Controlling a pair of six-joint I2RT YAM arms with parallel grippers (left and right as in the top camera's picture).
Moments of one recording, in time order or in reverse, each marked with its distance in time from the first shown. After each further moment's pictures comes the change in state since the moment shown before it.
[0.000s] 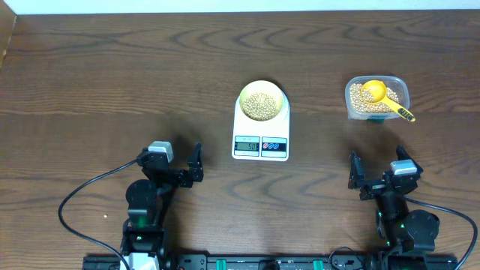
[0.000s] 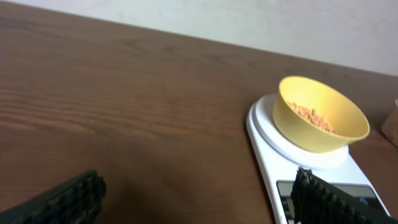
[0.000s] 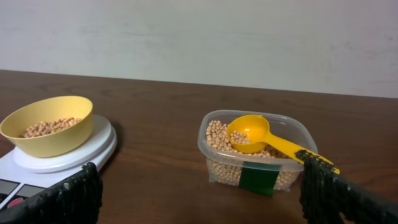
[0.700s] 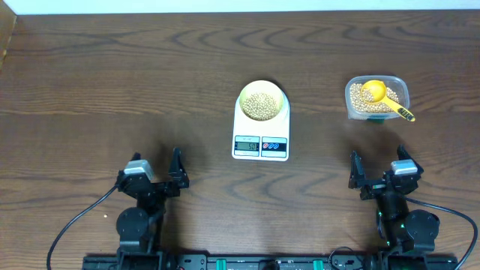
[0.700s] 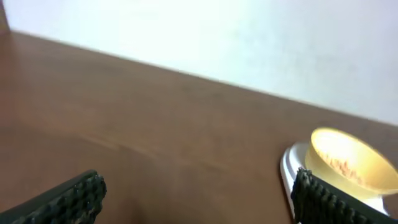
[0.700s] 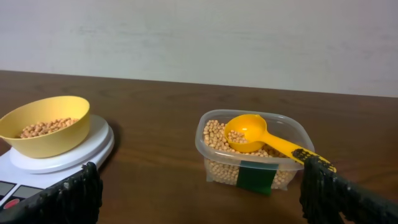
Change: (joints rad) left arm 0.016 -0.707 0.010 -0.588 -0.212 -0.033; right arm 0.000 0.000 0.000 -0.001 0.010 0.000
